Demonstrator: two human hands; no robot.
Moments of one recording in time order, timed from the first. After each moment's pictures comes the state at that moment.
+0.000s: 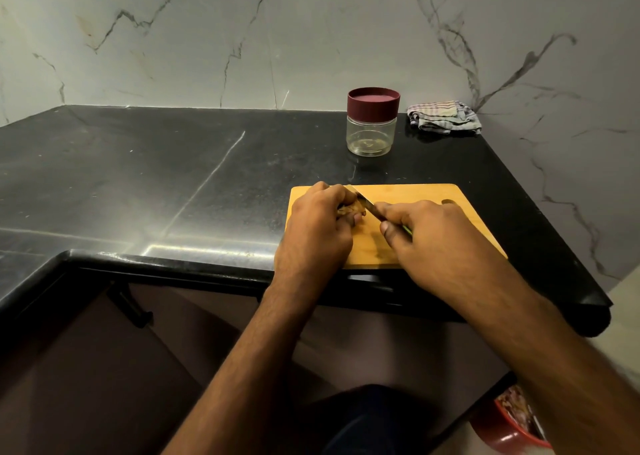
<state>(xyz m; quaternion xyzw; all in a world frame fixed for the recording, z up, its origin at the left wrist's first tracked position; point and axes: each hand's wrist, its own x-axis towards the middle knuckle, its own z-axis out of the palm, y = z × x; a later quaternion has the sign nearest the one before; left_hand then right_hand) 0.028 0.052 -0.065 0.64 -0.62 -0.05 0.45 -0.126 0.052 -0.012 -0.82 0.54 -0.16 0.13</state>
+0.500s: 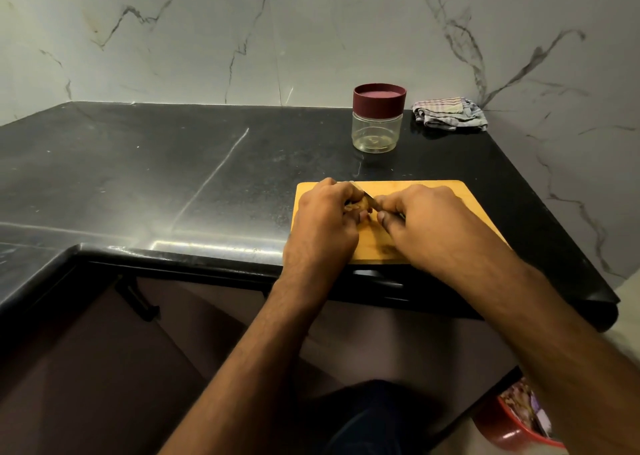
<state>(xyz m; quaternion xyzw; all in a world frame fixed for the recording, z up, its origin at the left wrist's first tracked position) 0.028 0.054 -0.065 0.63 -0.62 -0.04 0.46 -0.112 0.036 -0.010 -0.82 0.55 -0.12 0.10</state>
